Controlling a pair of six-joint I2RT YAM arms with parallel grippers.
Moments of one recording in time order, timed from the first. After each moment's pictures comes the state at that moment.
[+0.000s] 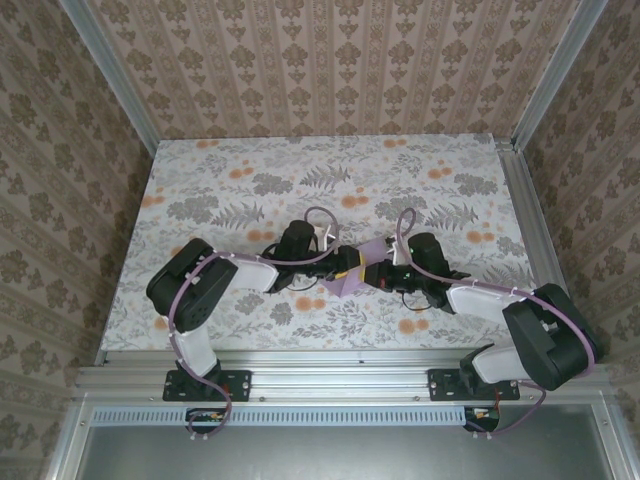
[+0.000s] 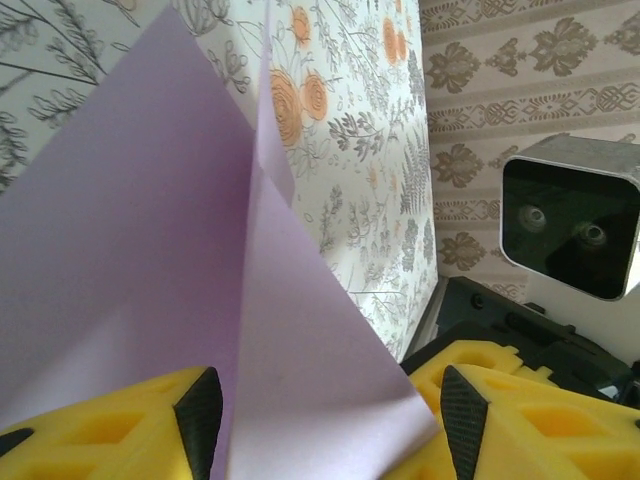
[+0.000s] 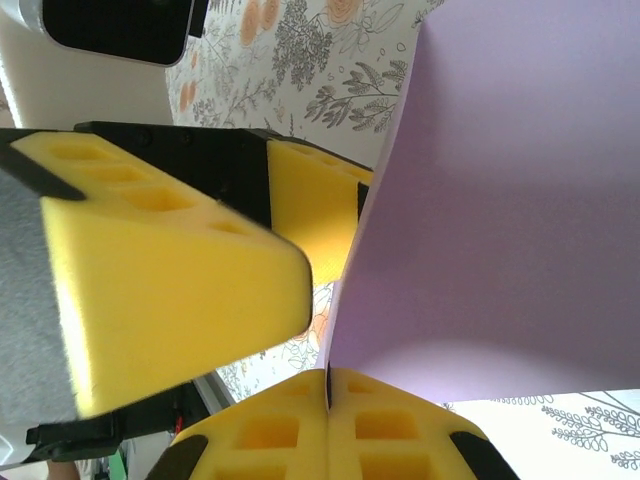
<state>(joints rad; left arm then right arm) -0.75 1.80 0.76 0.56 0.68 -1.02 0.42 1.36 0.44 0.30 -0.64 0.78</state>
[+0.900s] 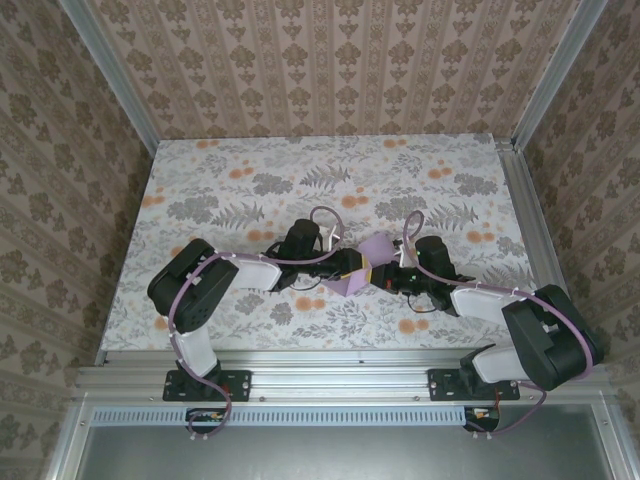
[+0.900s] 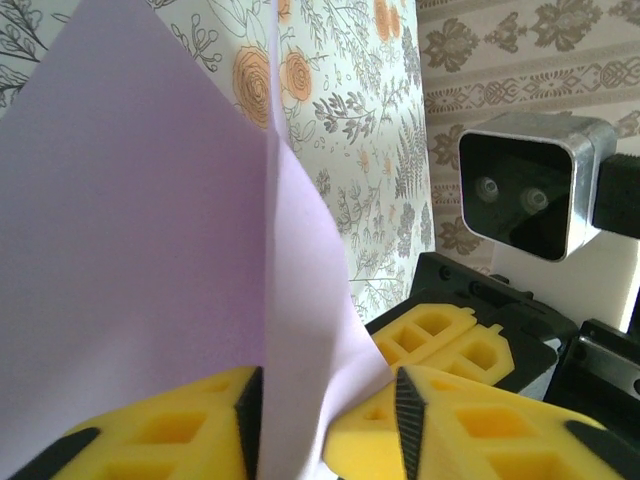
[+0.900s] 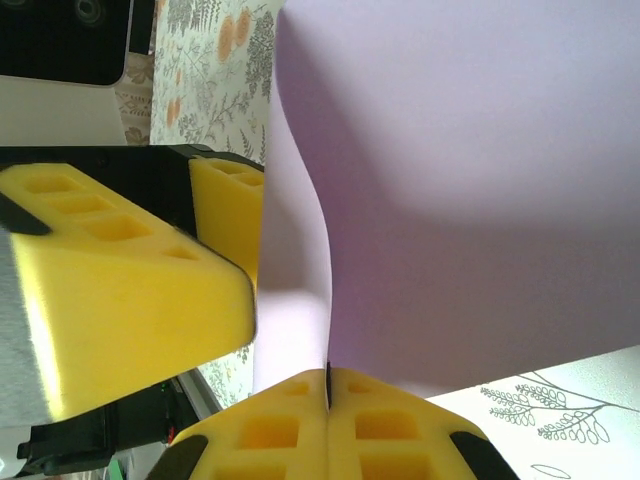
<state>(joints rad) -0.77 1.80 0.79 0.50 0.69 -1.00 0.37 1.36 0.39 0.33 -0.65 0.78</state>
